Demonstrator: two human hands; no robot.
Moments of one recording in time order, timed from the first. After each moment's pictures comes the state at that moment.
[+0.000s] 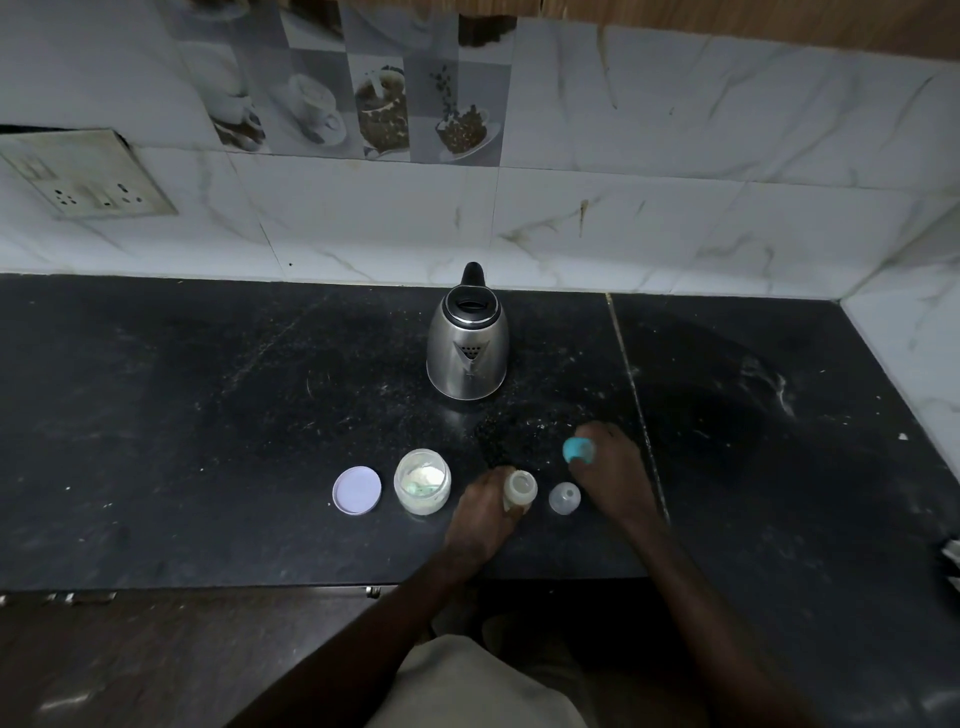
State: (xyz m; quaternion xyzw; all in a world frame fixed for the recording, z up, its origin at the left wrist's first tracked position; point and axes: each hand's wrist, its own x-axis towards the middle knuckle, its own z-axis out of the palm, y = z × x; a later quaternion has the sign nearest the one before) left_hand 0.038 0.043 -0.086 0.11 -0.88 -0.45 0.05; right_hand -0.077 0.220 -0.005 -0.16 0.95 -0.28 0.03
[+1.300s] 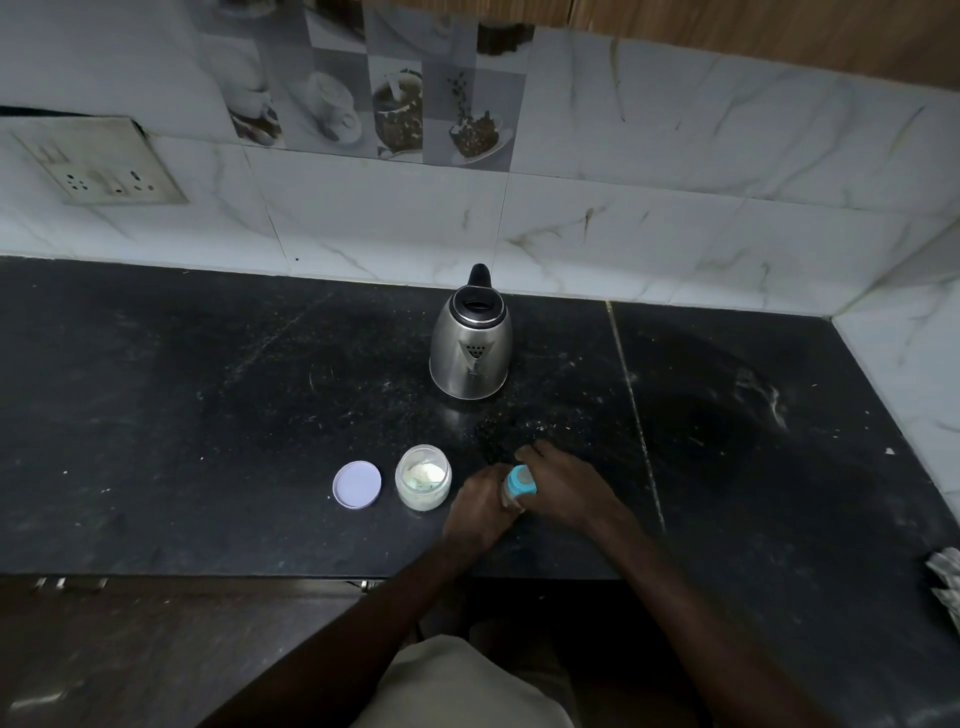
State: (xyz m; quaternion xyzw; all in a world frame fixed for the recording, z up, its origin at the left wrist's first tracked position) left_hand 0.035 0.039 -0.089 0.10 -0.88 -0.46 0.06; right_hand -0.048 0.174 0.008 -0.35 0.92 -0.05 0.19
